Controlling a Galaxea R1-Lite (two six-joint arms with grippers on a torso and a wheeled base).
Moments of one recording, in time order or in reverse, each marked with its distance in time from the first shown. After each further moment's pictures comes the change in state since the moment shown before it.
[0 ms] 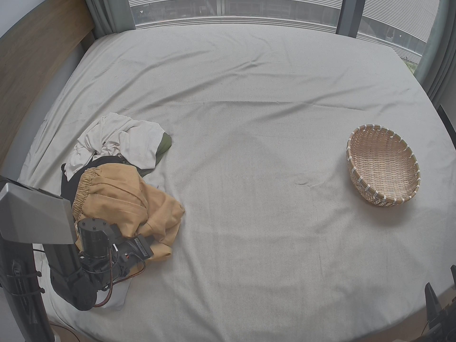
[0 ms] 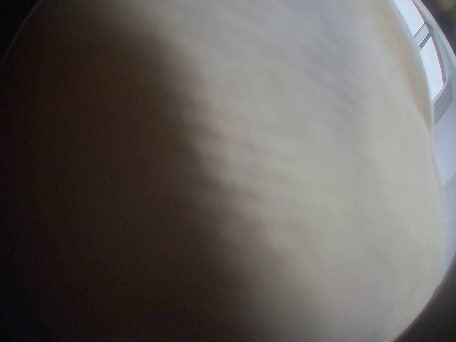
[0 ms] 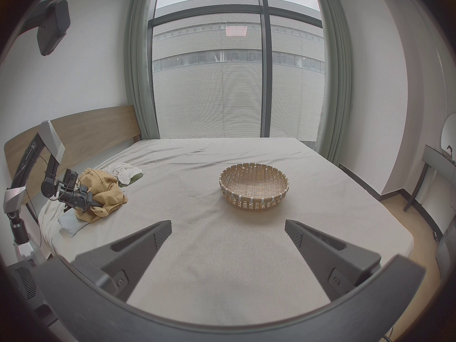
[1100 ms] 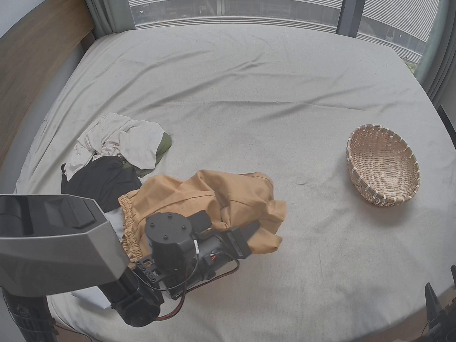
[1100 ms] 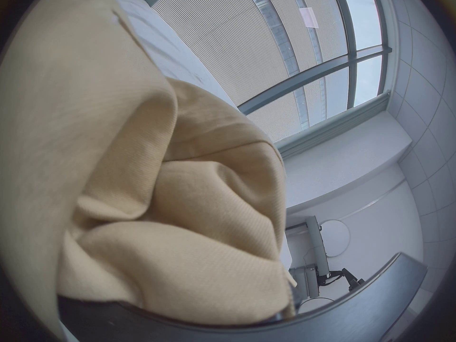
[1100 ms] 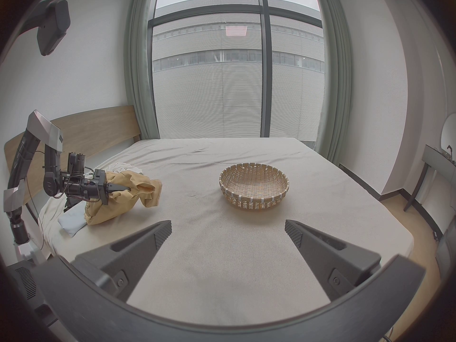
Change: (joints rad) left arm -0.484 -0.030 -0.355 0.083 -0.006 -0.133; right arm 0.000 0.000 0.000 0.000 0.000 0.000
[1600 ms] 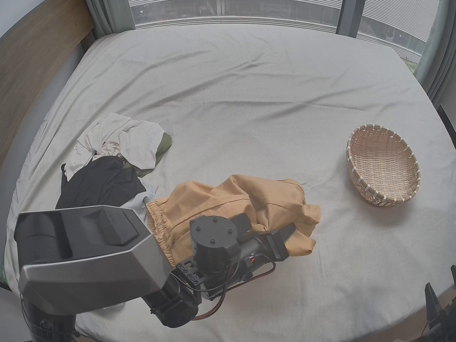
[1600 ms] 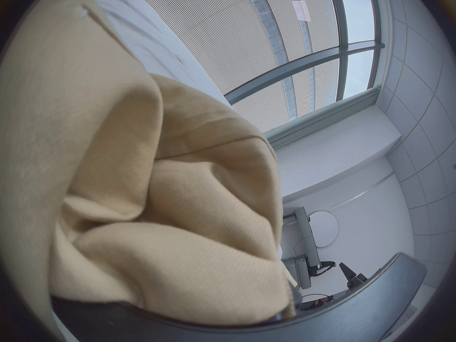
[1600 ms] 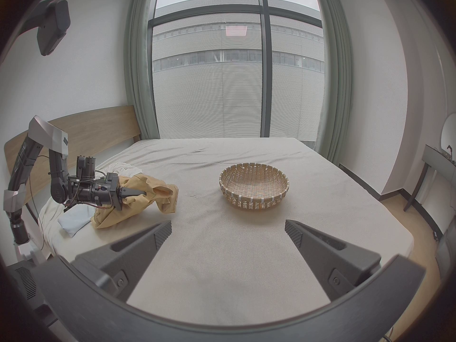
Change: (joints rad) left arm -0.089 0.115 -0.202 0.067 -0.011 0.000; right arm 0.000 0.000 0.000 0.000 0.000 0.000
